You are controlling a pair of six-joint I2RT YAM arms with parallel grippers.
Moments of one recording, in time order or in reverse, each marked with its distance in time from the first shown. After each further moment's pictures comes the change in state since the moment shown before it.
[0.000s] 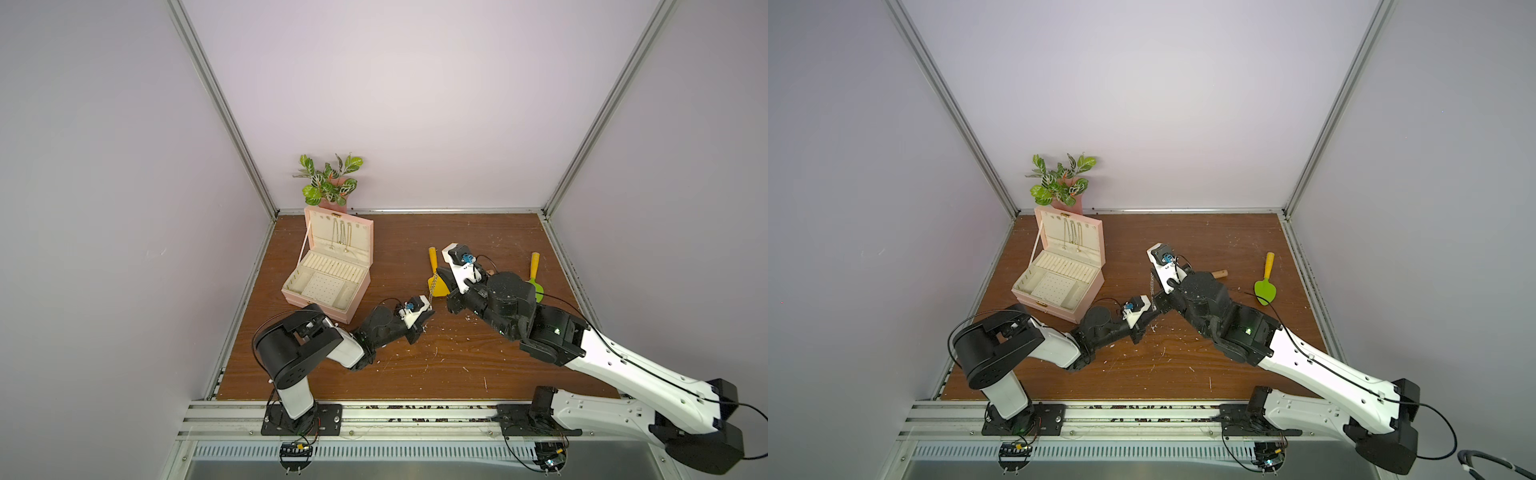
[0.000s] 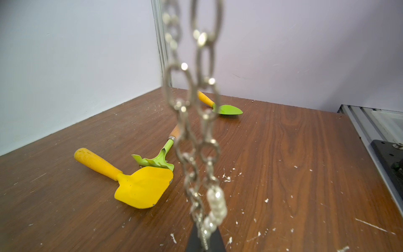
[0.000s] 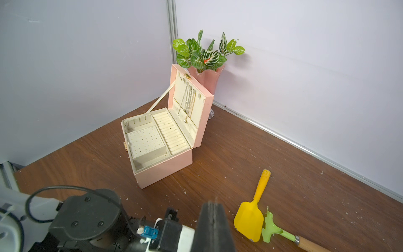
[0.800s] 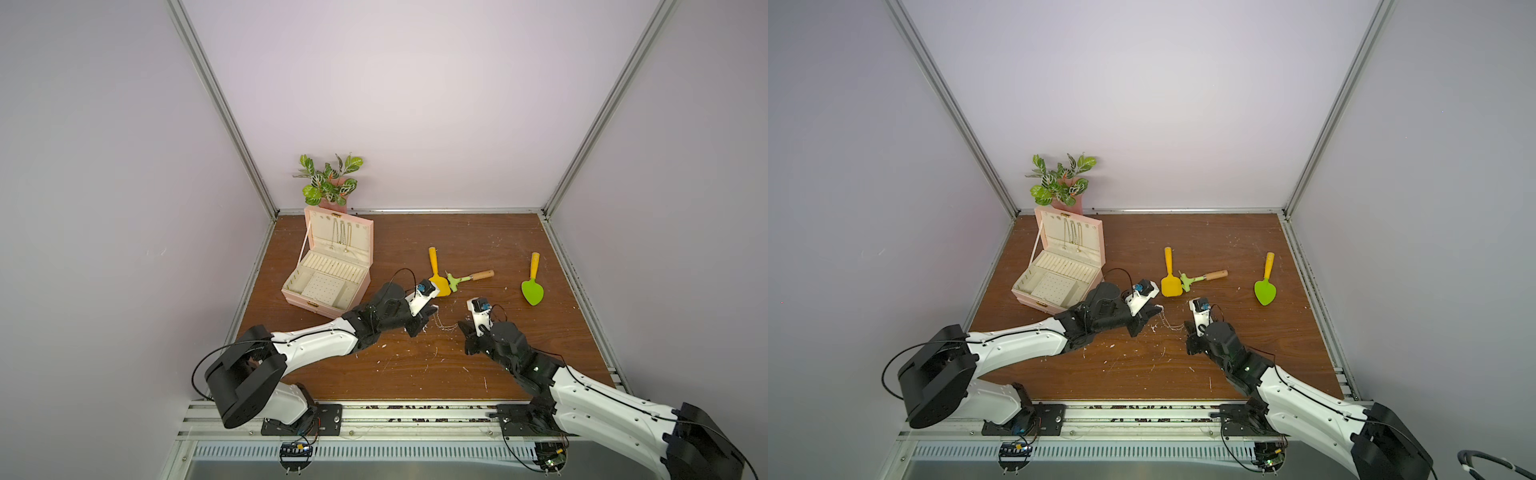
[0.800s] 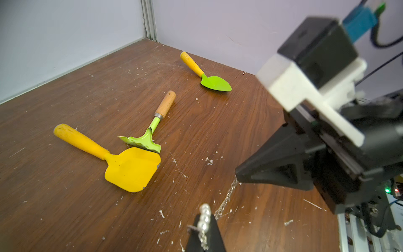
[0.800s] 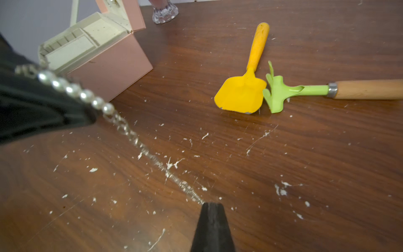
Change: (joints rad) left arm 0.000 -0.315 0.295 -0.935 0.058 -0.032; right arm -0.245 -0.217 -0.946 0.537 -0.272 0.311
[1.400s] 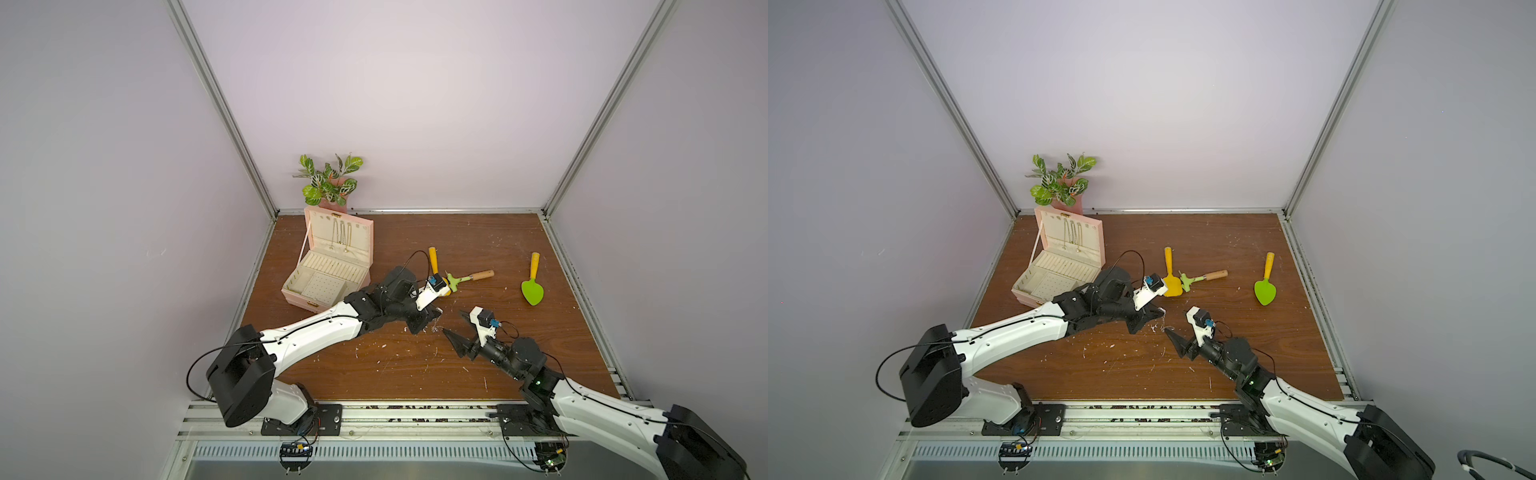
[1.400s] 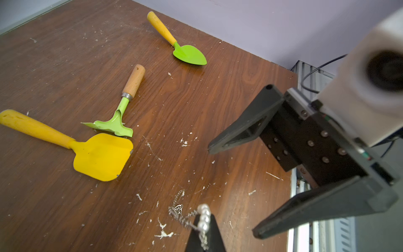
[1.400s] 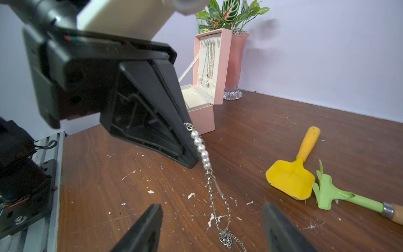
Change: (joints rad) left arm -0.004 0.012 0.262 -0.444 0.128 0.033; right arm -0.001 0.015 -0.145 0.570 -0.219 -0.252
